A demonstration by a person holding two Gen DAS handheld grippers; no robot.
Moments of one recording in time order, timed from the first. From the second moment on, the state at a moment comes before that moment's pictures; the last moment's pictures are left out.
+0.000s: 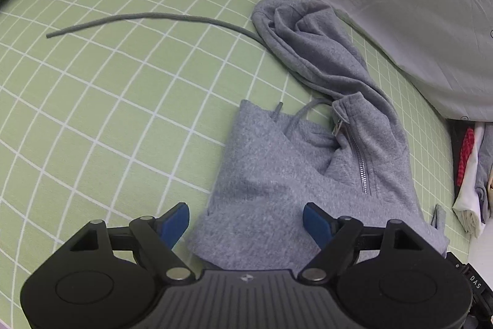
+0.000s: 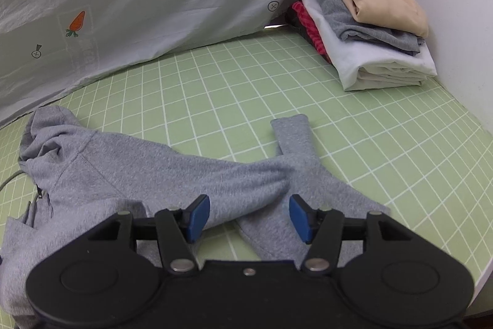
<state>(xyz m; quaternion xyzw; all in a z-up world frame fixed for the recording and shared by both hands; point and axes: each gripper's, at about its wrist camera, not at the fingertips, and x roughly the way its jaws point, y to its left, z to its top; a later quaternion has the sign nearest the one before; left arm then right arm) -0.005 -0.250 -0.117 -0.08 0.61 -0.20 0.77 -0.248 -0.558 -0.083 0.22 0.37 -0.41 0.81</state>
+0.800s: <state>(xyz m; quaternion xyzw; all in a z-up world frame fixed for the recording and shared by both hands) 0.020 -0.162 -0.052 -0.05 0.46 -0.04 0.88 -0.260 -0.553 -0.092 0.22 0.38 -0.42 0.80</state>
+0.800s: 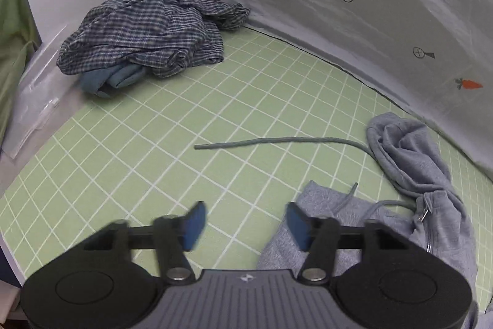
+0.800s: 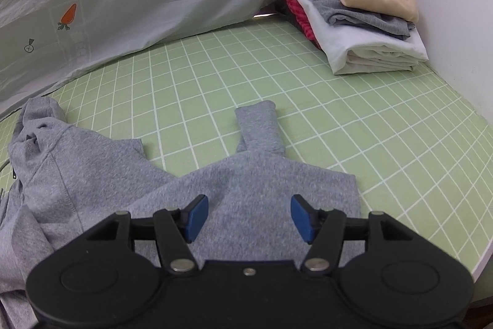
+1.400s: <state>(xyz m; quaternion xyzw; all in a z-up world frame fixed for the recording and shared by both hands) -0.103 -0.321 -0.073 0.06 0.47 -0.20 0.86 -0.315 -0.575 -0.110 0.19 0.40 -0.41 0.80</state>
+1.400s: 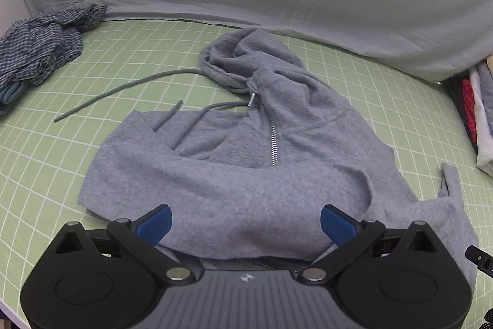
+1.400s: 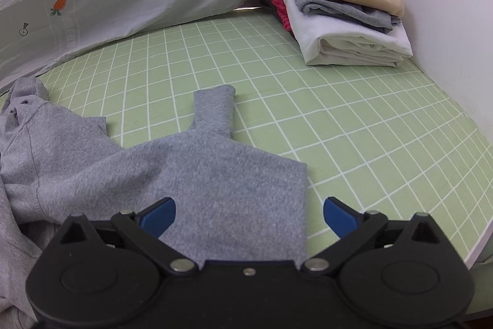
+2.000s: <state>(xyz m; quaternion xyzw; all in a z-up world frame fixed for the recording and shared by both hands) -0.129 -0.384 -0.101 0.10 0.51 -0.25 0.82 -0.350 -0.576 -0.122 0.16 0.45 -0.39 0.79</state>
